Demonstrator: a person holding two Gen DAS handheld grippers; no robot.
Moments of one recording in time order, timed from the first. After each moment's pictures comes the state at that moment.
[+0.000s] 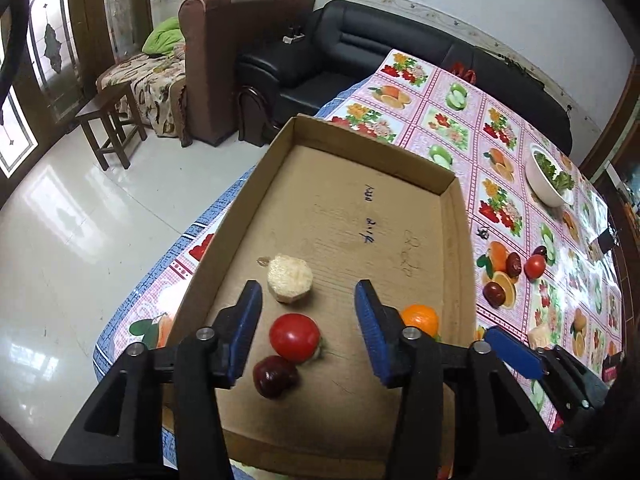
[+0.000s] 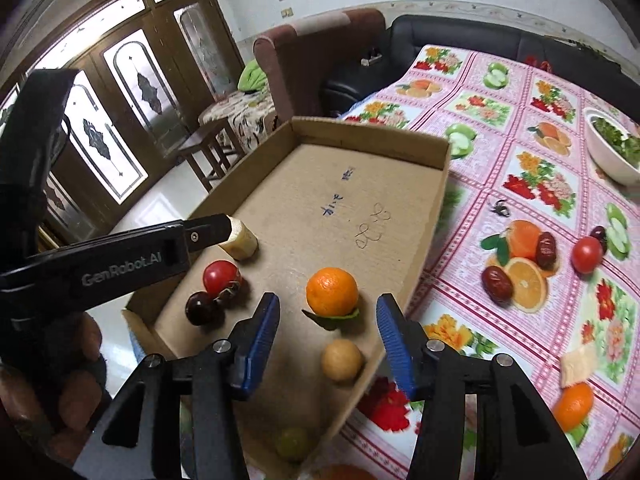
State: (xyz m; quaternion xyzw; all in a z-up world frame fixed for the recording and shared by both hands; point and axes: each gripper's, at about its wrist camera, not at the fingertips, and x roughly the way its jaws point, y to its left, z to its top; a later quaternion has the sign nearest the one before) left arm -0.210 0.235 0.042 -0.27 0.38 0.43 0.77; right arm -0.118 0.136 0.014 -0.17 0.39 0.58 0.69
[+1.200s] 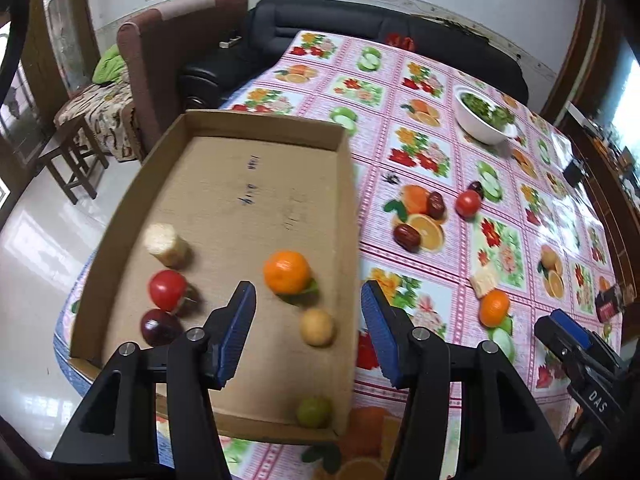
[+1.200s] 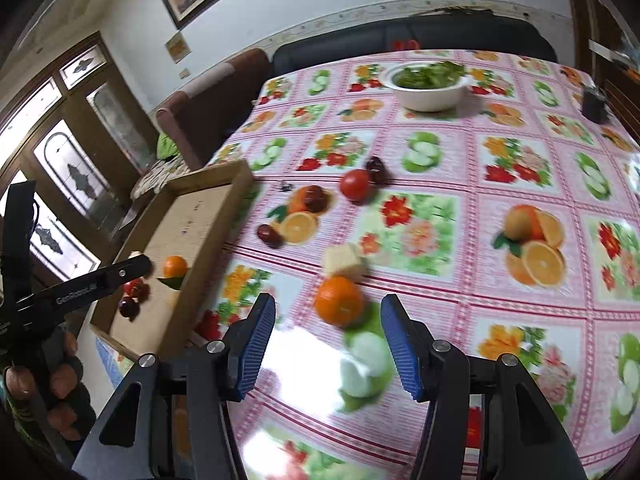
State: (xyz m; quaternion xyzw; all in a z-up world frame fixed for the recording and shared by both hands) left arm -0.152 0.149 0.043 -0.22 0.41 0.36 0.81; right arm -0.016 -0.034 0.015 -0.06 0.42 0.45 0.78
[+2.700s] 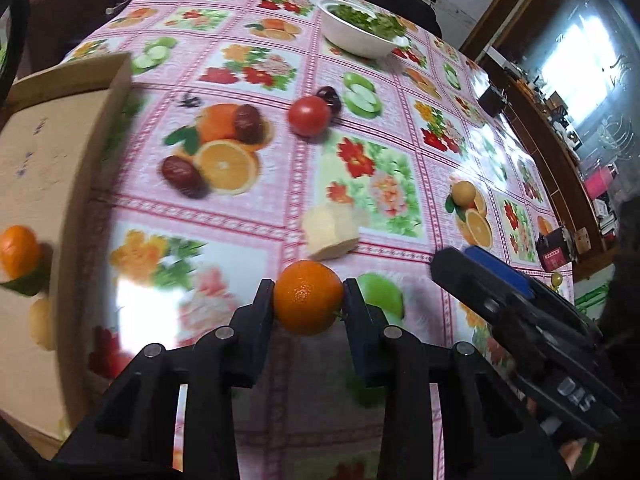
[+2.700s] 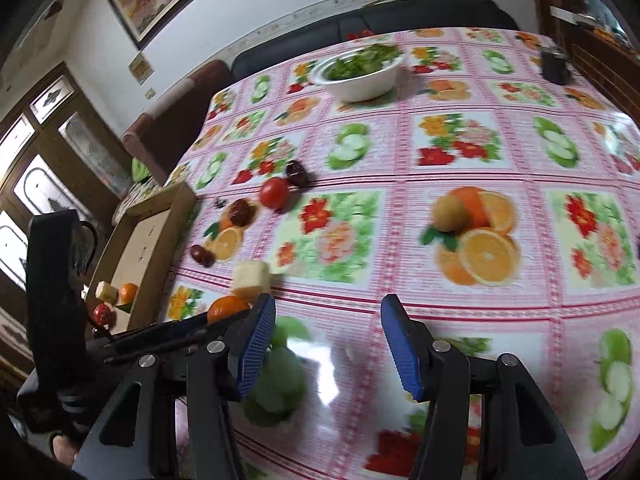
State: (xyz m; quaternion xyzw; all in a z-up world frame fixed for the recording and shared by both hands) left arm -0.056 0.091 -0.014 -0.27 0.46 0.18 0.83; right arm 0.029 -0.042 -0.004 -0.03 0.45 0.43 0.79
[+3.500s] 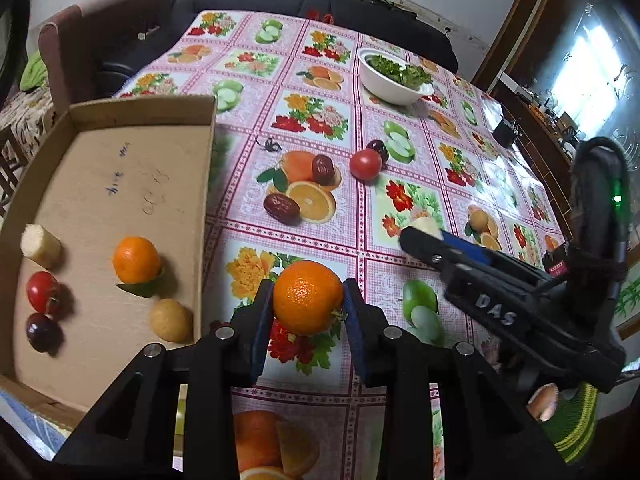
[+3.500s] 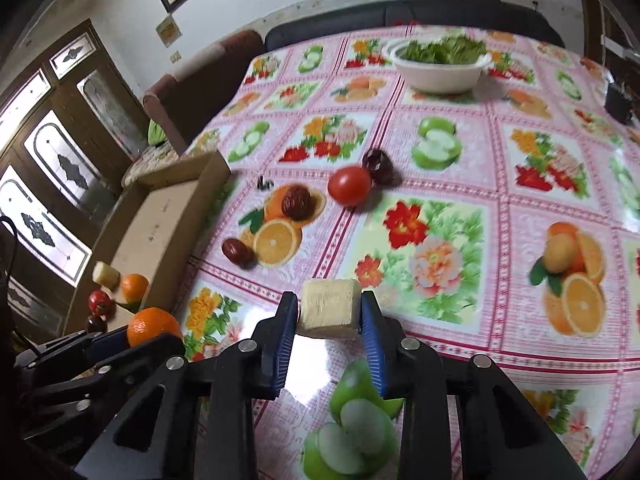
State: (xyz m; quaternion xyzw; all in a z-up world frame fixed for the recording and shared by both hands) left arm -0.105 0.114 0.027 -0.24 0.42 0.23 0.84; right arm 0.015 0.021 -0.004 -0.08 0.43 0.45 0.78
